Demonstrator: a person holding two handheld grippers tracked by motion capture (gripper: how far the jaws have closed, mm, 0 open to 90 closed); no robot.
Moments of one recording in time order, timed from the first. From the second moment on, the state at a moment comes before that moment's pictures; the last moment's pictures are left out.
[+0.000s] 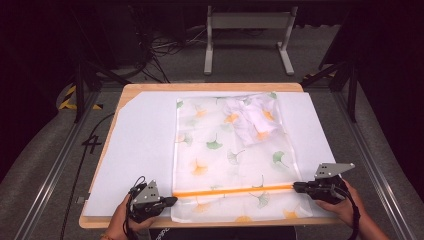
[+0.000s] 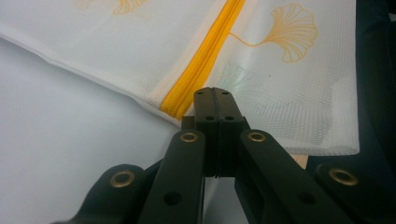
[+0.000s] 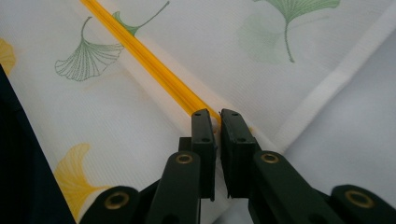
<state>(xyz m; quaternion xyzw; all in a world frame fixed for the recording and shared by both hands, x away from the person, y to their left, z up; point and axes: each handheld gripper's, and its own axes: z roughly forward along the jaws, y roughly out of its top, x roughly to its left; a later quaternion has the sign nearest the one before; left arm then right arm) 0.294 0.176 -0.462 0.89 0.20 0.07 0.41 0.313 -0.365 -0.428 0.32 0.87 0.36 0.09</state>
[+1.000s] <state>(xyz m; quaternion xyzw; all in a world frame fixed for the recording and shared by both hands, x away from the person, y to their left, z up) 0.291 0.178 -0.462 0.88 0.21 0.07 0.41 0.302 -0.367 -0.433 0.33 0.86 0.36 0.13</state>
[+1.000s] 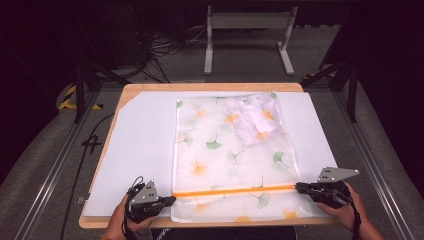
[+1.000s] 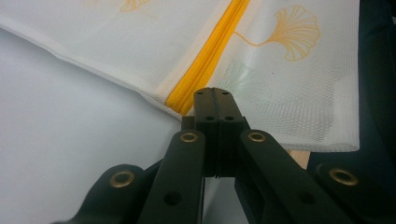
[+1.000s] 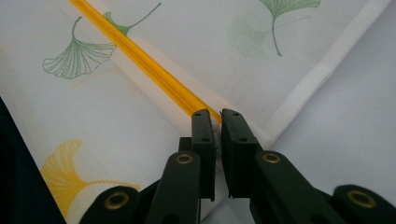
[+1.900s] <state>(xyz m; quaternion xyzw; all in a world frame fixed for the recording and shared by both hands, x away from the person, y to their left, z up) 0.292 0.186 -0.453 0.88 0.21 0.10 0.41 0.291 -0.365 -0.422 0.30 0.85 0.39 0.17</state>
